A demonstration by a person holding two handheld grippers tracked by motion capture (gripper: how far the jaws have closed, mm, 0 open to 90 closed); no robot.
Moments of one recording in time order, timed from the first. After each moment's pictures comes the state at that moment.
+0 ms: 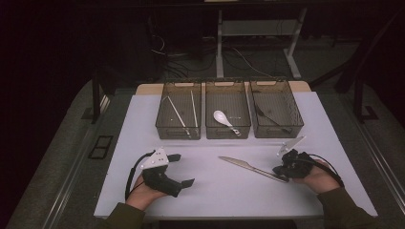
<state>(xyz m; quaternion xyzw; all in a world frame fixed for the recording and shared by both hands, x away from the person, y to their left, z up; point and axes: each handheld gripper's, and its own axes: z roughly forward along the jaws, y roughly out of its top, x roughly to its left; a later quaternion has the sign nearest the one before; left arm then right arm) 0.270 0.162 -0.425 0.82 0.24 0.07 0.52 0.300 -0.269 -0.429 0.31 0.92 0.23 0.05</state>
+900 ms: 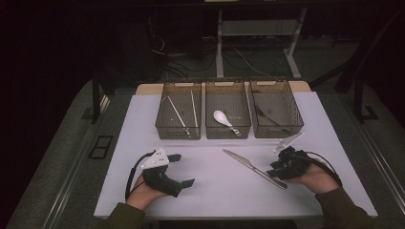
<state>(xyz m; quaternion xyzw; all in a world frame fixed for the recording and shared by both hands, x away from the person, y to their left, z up) 0.270 0.161 -0.425 0.82 0.24 0.07 0.52 0.299 -0.250 -0.409 0.33 0.91 0.24 0.04</state>
